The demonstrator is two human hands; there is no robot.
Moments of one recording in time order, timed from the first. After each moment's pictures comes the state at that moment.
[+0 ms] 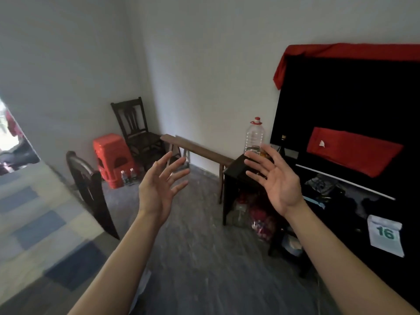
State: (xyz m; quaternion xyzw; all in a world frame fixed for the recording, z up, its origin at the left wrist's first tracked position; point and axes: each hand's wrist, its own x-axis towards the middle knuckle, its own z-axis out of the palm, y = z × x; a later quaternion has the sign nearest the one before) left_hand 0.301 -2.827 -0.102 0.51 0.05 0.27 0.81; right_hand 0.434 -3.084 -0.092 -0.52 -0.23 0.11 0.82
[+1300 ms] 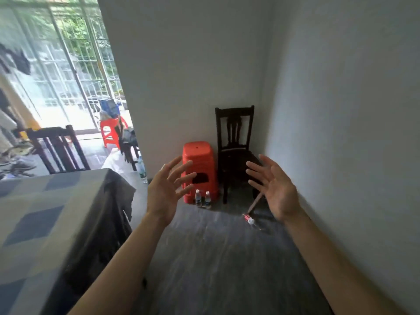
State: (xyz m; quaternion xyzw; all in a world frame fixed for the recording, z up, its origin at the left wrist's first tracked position) left_hand 0.807 -2.289 -0.129 0.45 0.27 0.50 0.69; right_hand 1.066 -2.400 -0.134 -0.46 -0.37 0.39 0.71
